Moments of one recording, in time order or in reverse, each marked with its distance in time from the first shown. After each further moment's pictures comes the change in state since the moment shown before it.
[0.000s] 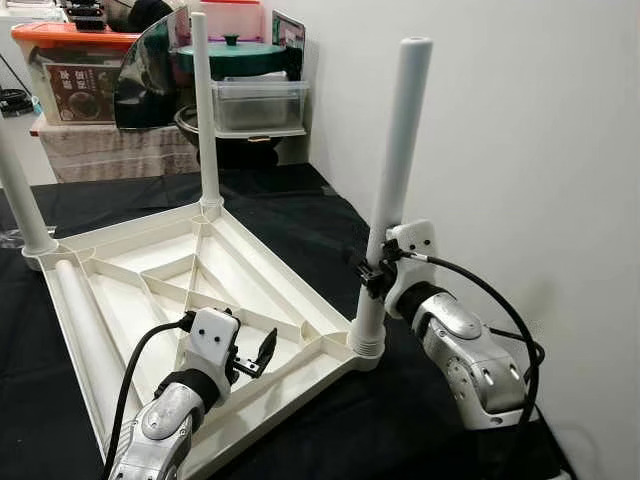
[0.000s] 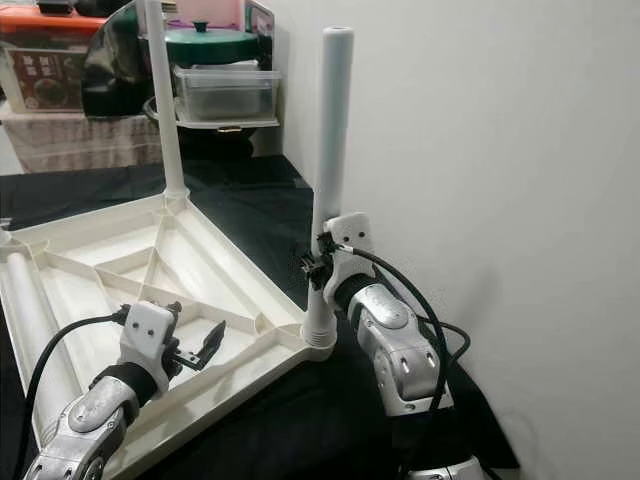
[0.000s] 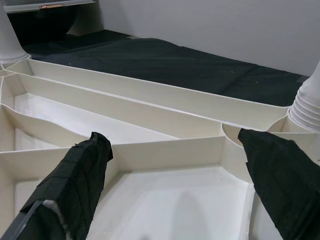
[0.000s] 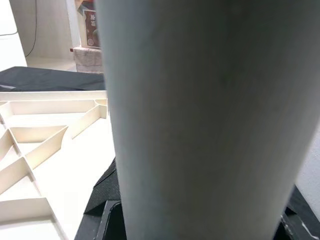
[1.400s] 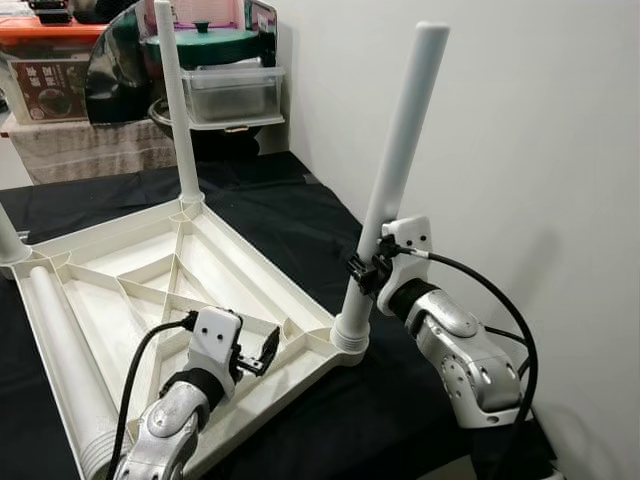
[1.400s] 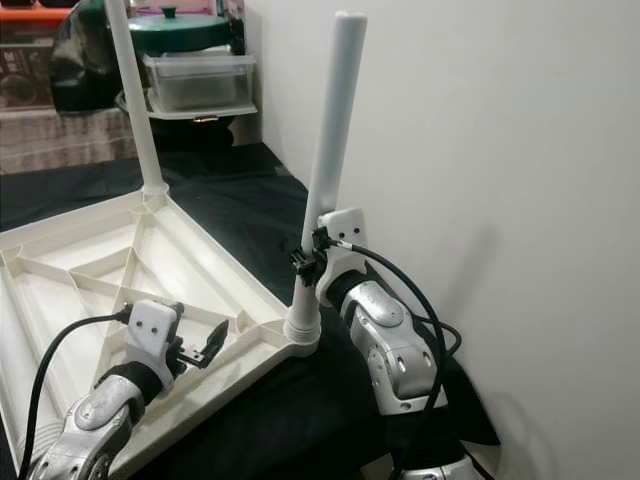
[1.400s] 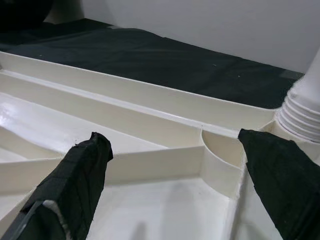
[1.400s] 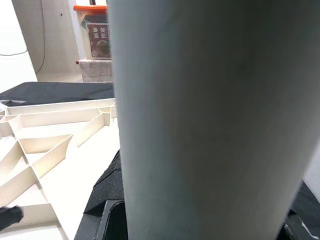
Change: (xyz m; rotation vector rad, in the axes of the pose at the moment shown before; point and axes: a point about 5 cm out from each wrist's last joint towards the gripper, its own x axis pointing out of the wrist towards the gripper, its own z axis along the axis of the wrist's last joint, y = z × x) left arm 0.002 0.000 0.000 -0.022 0.011 0.012; right arm 0.002 0.011 0.006 0.048 -0.042 0.070
